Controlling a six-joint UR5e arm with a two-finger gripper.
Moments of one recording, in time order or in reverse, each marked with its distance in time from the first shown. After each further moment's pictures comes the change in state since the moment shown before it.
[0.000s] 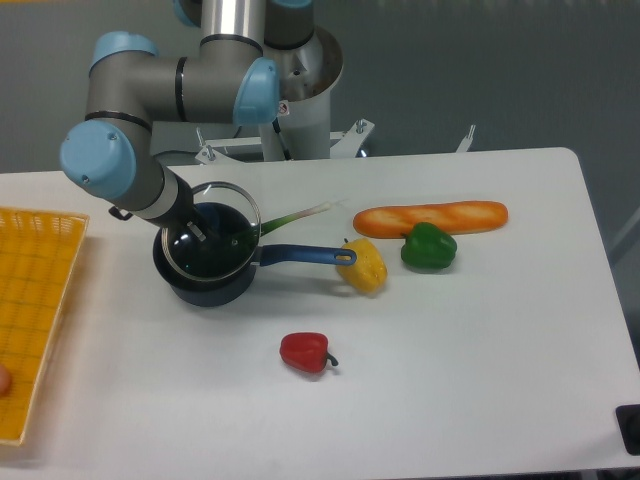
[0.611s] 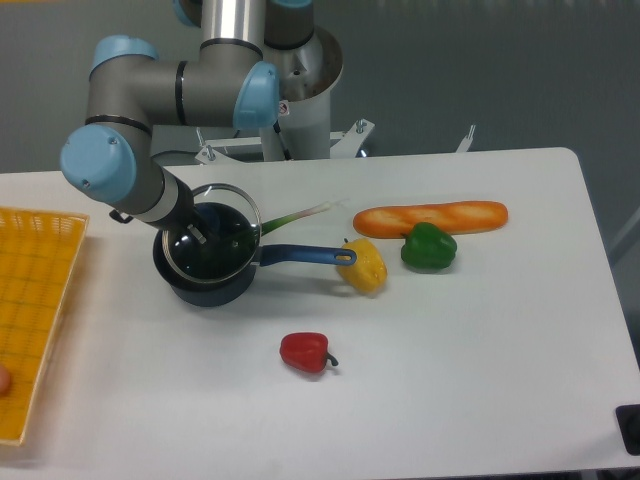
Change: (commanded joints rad) arm -0.002 -0.017 0.006 0.002 0.002 -0.005
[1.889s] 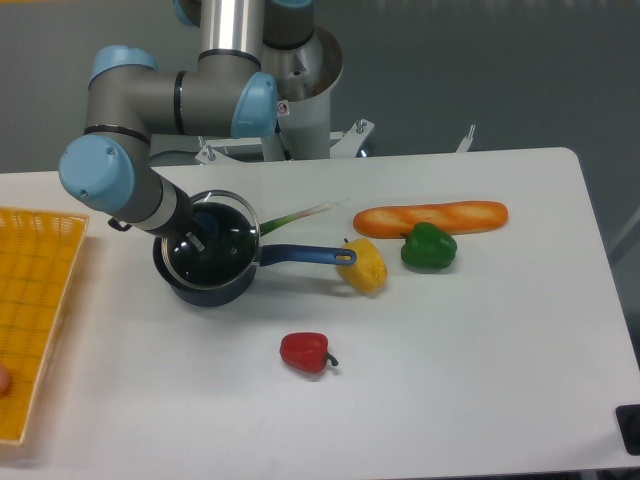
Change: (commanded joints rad) arm -0.008 -0.018 0.000 0.015 0.002 -0.002
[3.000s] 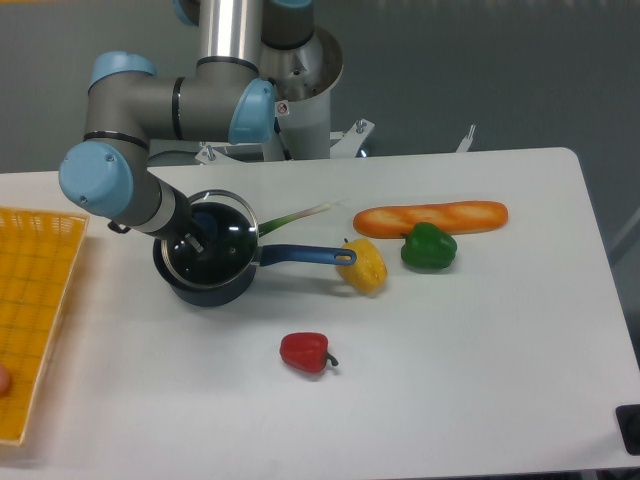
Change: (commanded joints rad) arm -0.011 -0.008 -0.005 -0.002 -0.002 -0.002
